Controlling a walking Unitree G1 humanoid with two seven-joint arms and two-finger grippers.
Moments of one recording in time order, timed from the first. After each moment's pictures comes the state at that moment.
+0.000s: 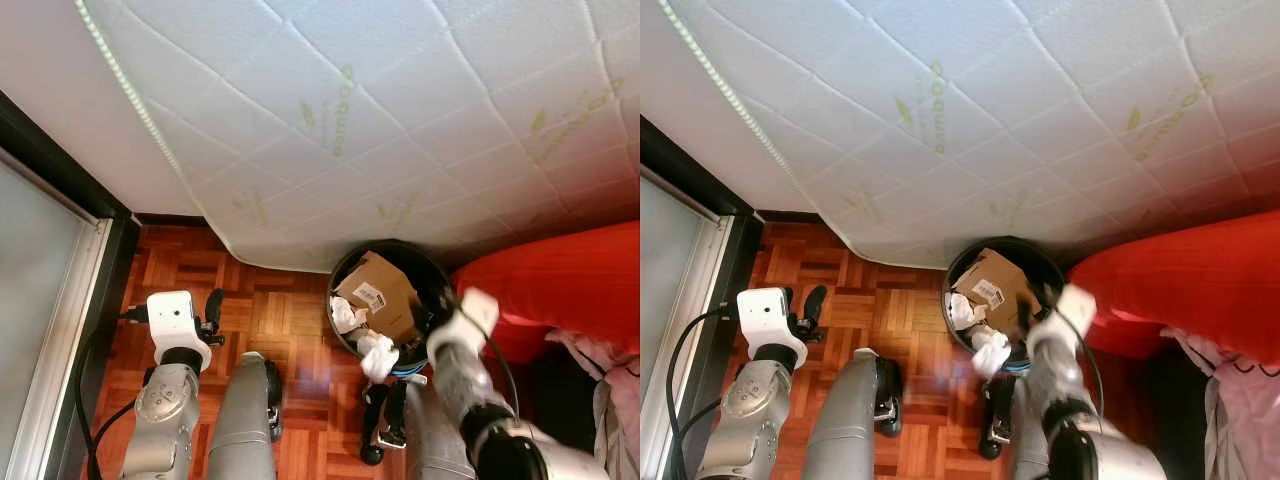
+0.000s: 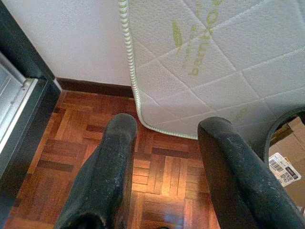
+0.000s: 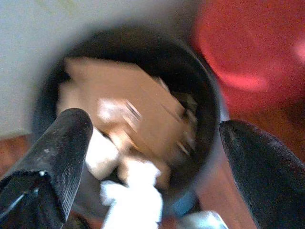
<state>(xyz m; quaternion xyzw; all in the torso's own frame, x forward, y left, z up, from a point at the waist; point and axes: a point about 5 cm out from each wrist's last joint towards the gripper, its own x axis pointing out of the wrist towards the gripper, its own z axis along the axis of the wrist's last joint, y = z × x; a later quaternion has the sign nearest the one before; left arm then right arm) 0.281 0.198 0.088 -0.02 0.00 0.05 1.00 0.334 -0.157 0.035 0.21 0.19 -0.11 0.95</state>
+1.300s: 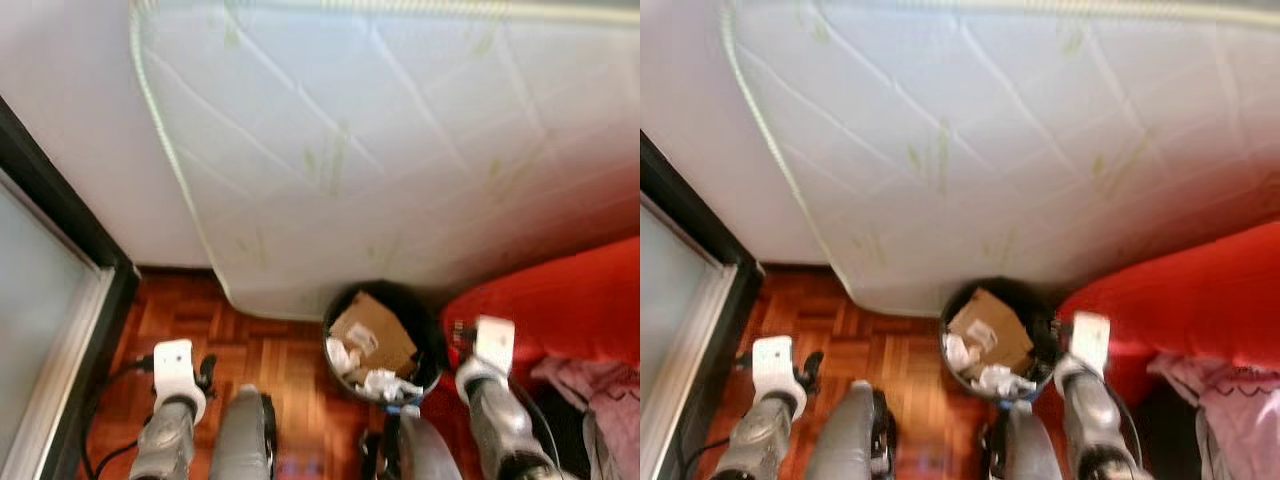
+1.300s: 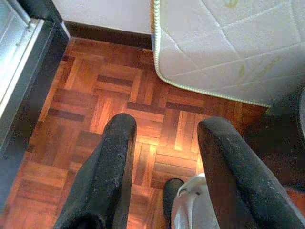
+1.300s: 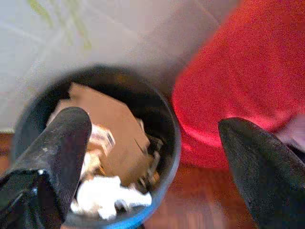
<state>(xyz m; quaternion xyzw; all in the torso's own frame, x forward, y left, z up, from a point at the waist) 0.268 0.221 -0.007 -0.02 0.20 0.09 0.98 0.280 -0.203 -0.009 0.07 0.22 -0.07 0.97</state>
